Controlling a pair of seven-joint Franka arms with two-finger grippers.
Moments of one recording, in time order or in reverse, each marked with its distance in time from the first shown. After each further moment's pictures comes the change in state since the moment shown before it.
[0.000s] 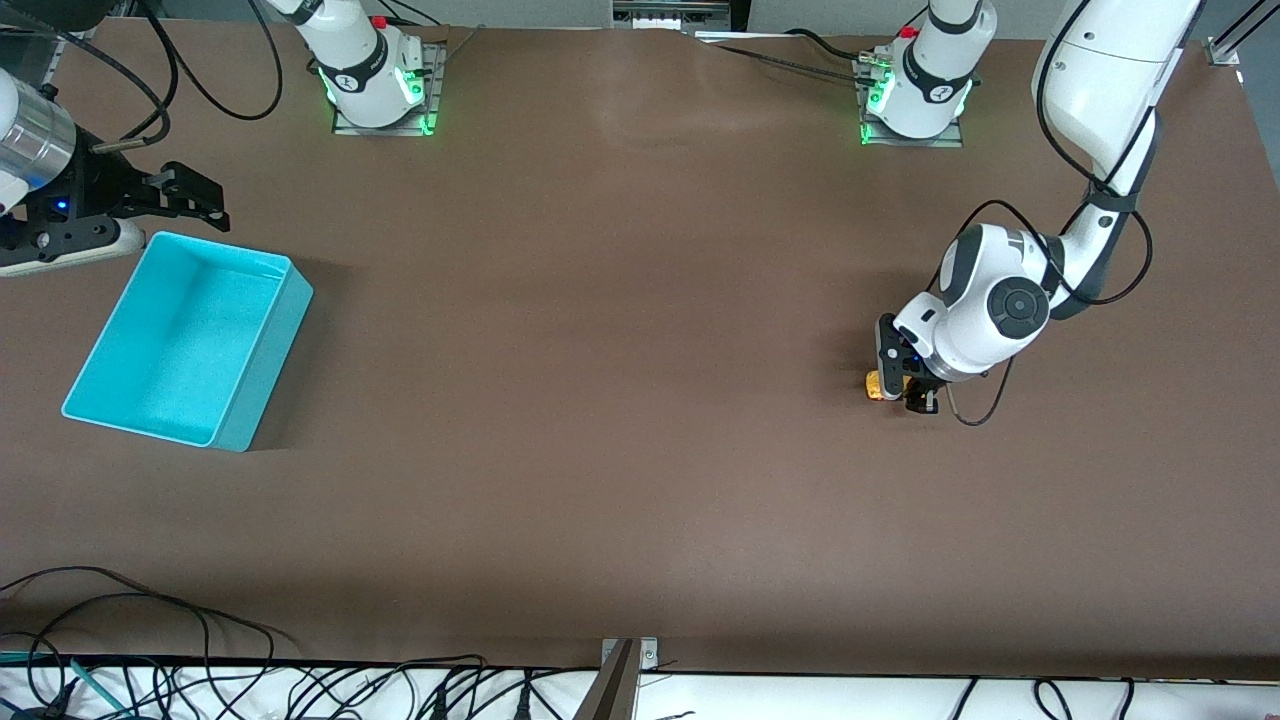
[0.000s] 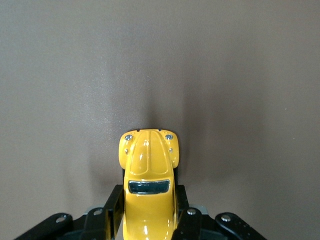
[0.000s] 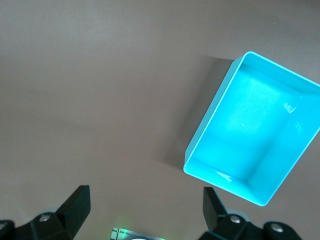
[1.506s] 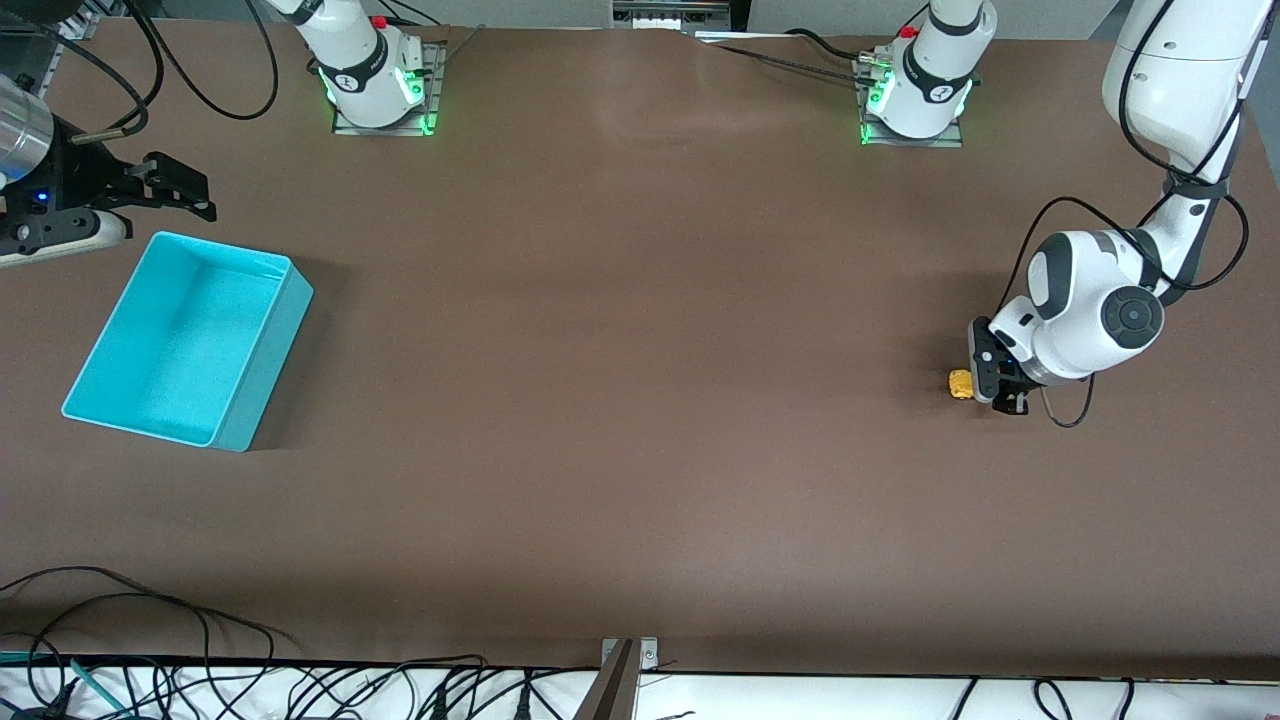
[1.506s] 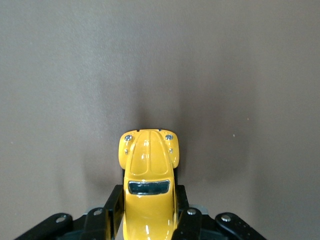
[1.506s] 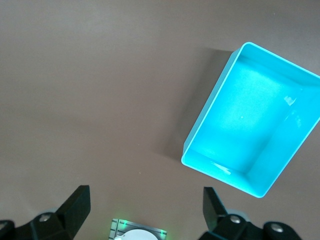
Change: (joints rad) left arm 0.138 -0.002 0.106 0.004 0.000 -0.036 0.262; right arm -0.002 -0.004 -0.026 0.016 0.007 -0.046 -0.045
